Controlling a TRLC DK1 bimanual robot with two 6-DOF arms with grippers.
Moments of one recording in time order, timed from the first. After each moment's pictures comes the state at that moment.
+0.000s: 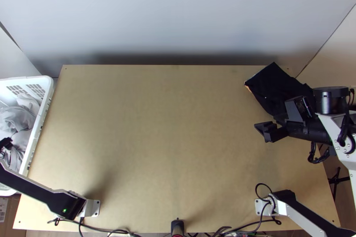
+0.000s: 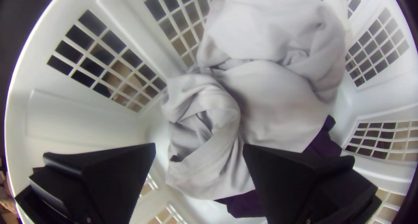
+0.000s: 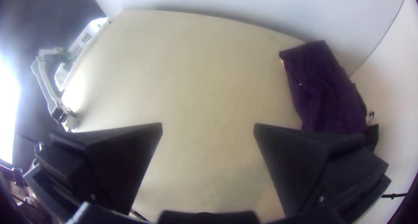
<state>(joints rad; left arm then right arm) 1.16 2.42 1.77 -0.48 -0.07 0.25 0.20 1.05 1.46 -1.32 -0.25 -0.12</state>
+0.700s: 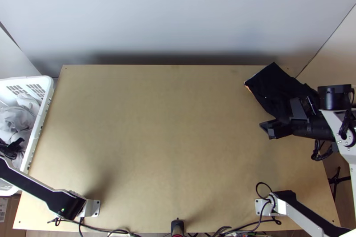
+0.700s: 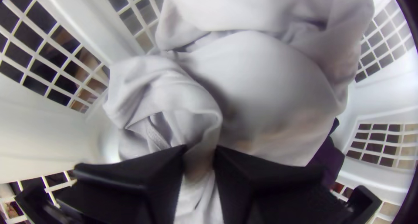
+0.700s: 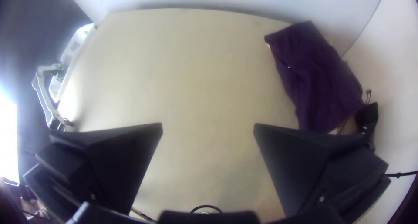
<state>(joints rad) 1.15 2.64 1.89 -0.44 0.08 0.22 0.11 1.08 1.47 -1.37 -0.25 -0.11</state>
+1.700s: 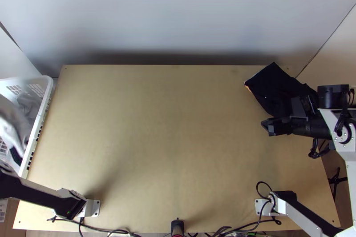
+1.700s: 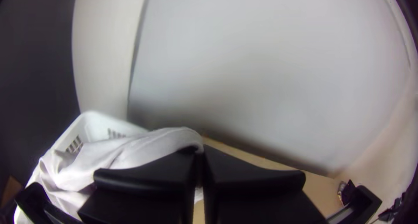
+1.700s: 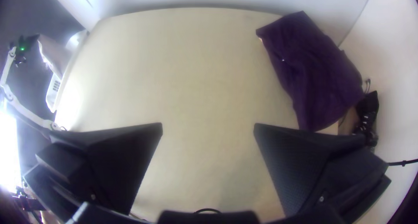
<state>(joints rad) 1.01 1.73 1.83 -0.73 0.82 0.21 0.06 1.07 1.40 -1.31 -0.25 -0.09</state>
